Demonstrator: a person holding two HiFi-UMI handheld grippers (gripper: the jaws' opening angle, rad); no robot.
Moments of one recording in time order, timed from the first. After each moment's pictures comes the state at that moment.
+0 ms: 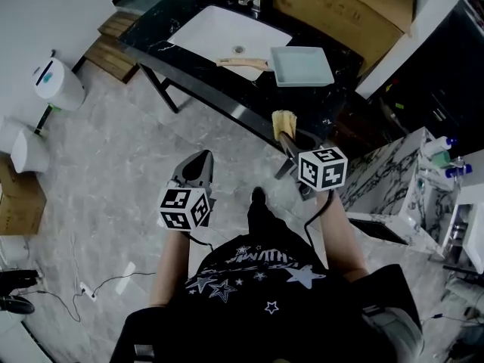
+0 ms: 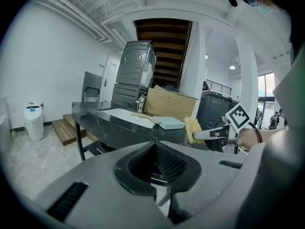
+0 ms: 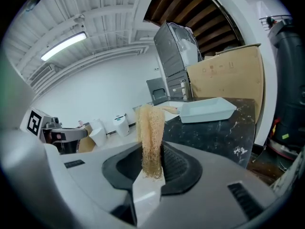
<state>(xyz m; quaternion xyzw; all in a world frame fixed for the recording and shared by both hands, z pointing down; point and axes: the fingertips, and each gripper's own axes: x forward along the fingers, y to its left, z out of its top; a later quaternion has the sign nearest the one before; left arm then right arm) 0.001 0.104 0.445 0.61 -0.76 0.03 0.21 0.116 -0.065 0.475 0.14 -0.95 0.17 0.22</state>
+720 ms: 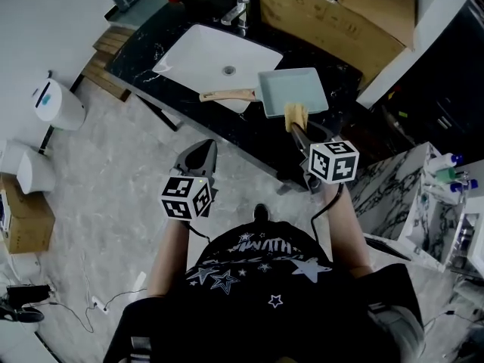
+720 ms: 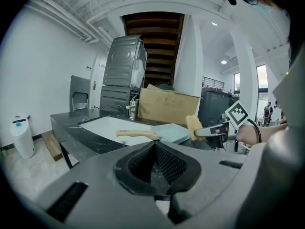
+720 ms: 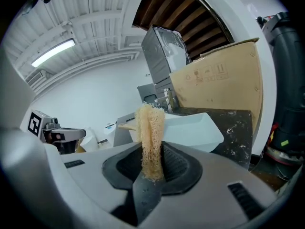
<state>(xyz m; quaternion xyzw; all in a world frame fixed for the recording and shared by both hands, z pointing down) -0.044 -0.047 0.424 0.64 -0.74 0.06 0.18 0.094 -0.217 0.458 0.18 -0.95 0.19 0.19</state>
